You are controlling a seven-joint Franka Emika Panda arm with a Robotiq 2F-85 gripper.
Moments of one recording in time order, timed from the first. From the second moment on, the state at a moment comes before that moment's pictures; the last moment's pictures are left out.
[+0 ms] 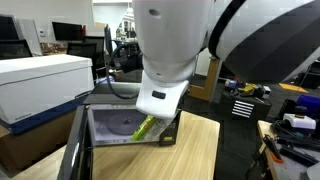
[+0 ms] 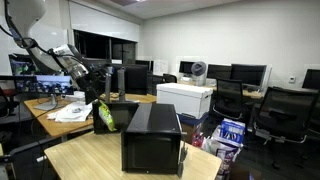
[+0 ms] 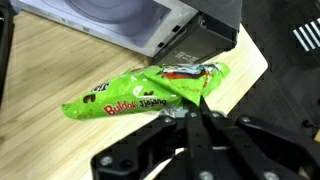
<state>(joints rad) 0.17 0.15 0.24 -2.33 -0.91 2.18 -1.45</state>
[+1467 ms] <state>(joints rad) 0.25 0.41 0.20 -2.15 -1.24 2.48 -0.73</state>
